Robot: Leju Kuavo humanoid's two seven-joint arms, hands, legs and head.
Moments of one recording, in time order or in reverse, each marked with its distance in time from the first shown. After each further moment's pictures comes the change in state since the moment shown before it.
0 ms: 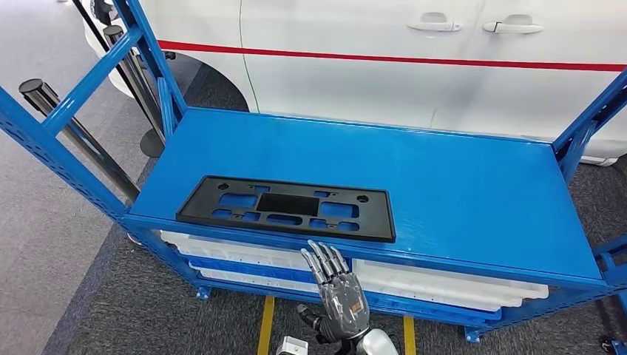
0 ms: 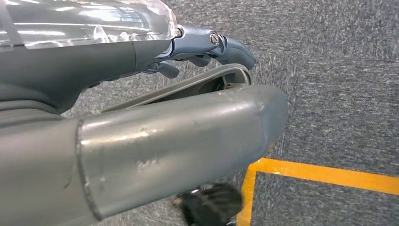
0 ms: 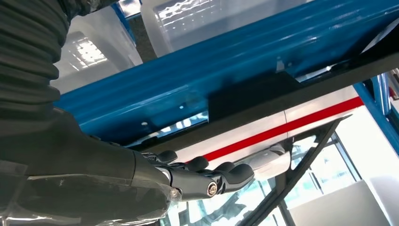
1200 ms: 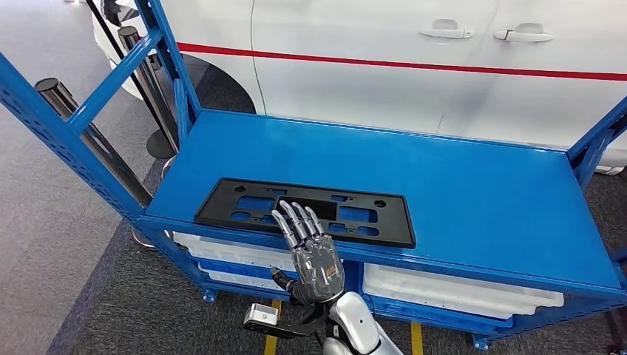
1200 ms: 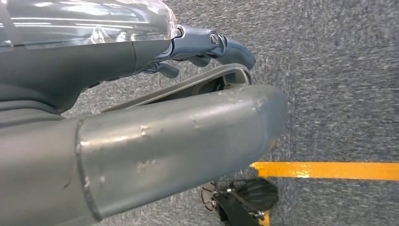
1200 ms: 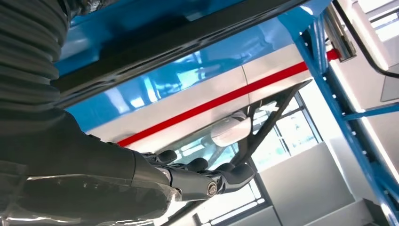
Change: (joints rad) left arm -0.011 0.021 0.026 0.001 -0.181 -0.058 0.019; right arm -0.202 0.074 0.081 0.028 0.056 -0.003 0.094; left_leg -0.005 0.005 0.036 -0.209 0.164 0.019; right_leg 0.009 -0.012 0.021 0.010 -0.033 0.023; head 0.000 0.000
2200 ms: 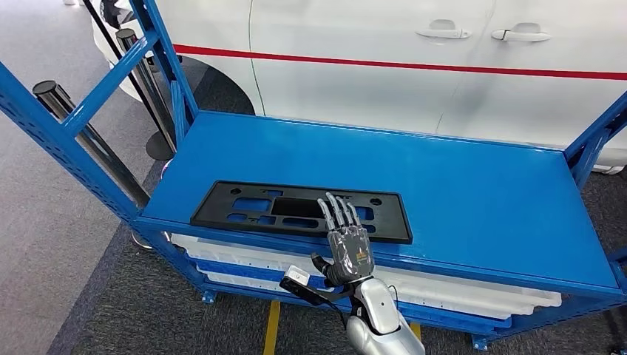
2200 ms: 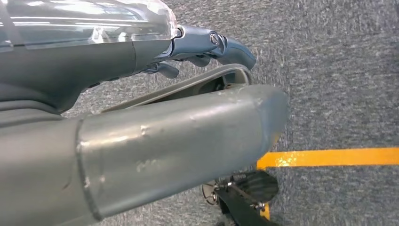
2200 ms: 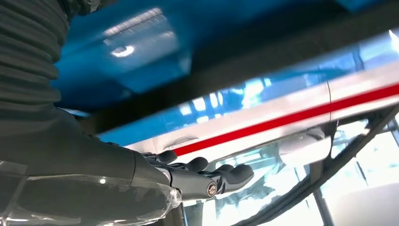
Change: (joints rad) left arm -0.010 0.002 0.091 0.000 -0.112 -0.049 -0.016; right arm -0.066 -0.006 -0.217 0.184 0.047 -0.001 0.062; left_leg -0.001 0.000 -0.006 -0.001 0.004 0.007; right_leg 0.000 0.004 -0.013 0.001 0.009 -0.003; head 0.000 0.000
